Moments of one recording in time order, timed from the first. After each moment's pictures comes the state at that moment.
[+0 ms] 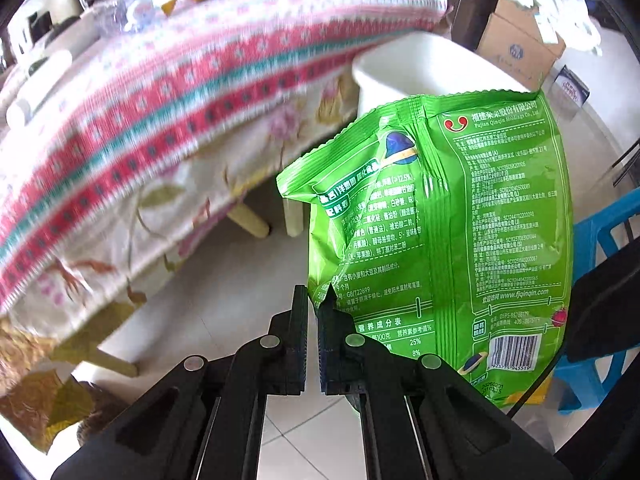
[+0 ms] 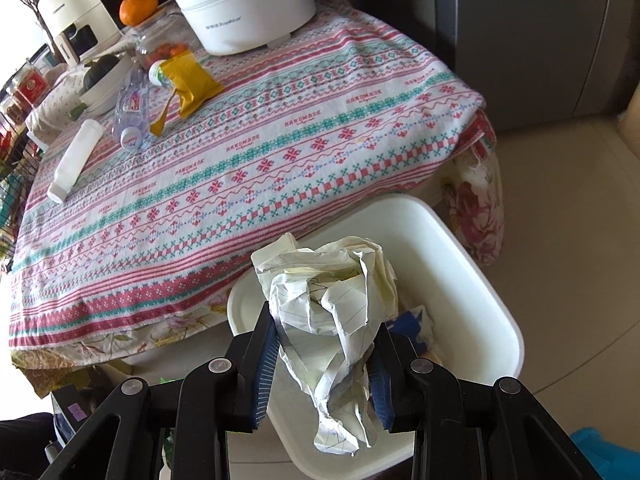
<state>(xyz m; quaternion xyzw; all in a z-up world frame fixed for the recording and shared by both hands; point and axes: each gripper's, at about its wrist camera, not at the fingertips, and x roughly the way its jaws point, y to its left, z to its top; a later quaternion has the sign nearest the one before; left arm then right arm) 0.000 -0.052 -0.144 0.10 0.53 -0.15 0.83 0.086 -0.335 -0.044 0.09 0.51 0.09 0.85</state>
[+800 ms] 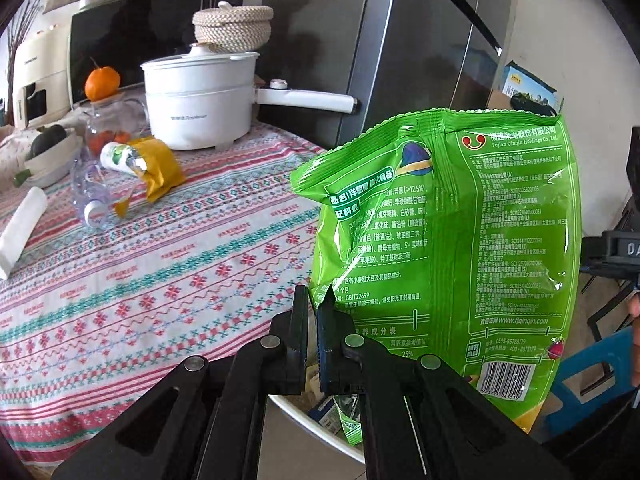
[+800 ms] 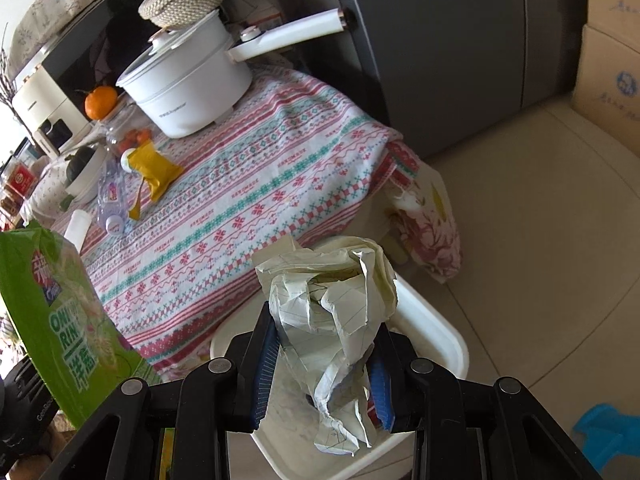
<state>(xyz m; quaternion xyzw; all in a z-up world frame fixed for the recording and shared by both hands) 0.096 -0.175 -0.051 0.00 0.37 -0.18 0.91 0.070 -0.408 -0.017 0.17 0.46 0.03 0.87</state>
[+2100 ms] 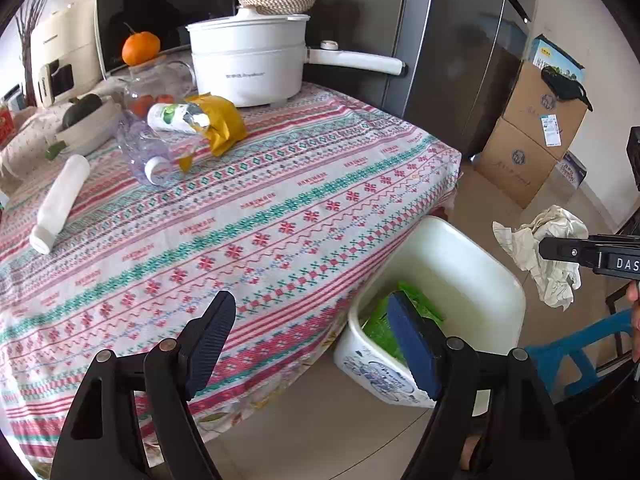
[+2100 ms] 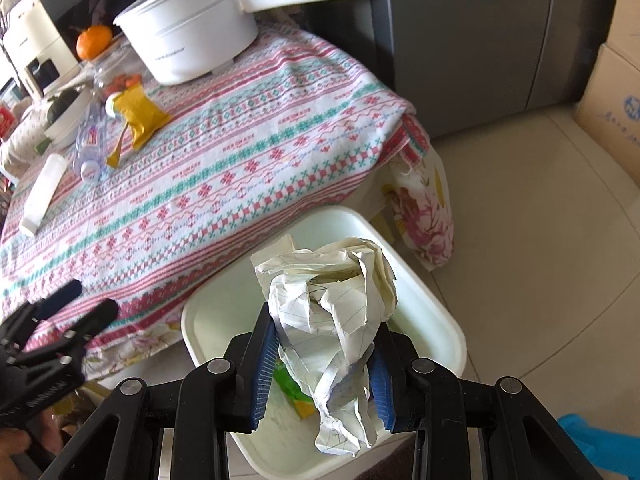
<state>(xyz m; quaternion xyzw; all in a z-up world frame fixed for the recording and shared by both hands) 0.094 -0.093 -0.055 0.03 0.43 -0.13 0.89 0.085 -0.364 -0.043 0.09 0.51 0.04 0.85</state>
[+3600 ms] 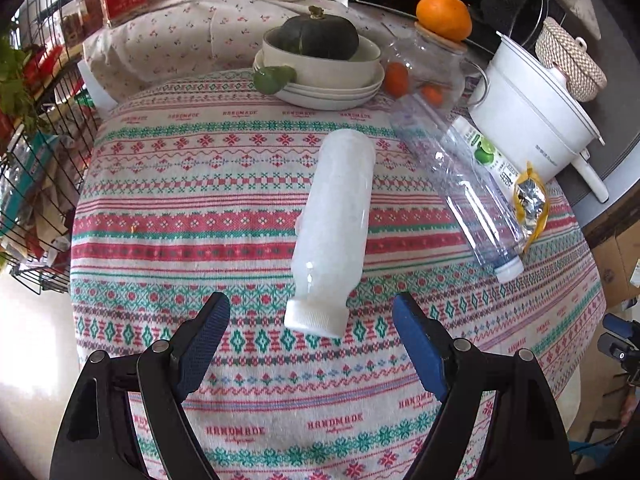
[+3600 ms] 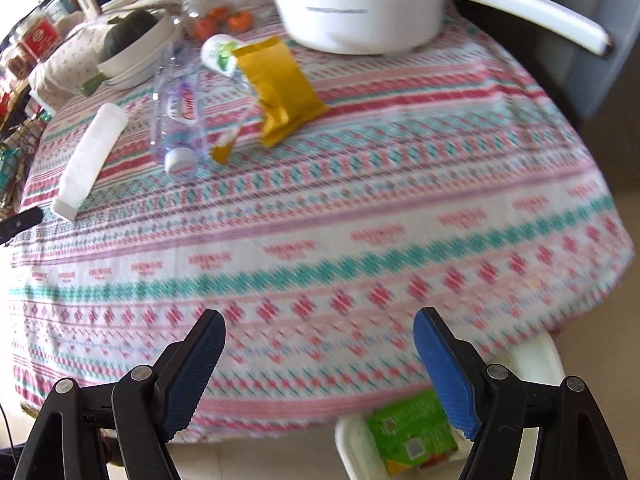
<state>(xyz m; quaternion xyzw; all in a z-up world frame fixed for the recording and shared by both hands) 0.268 0.228 -0.065 -0.10 0.52 0.04 0.85 0.238 -0.167 -0.044 0.00 0.56 0.14 0.82</state>
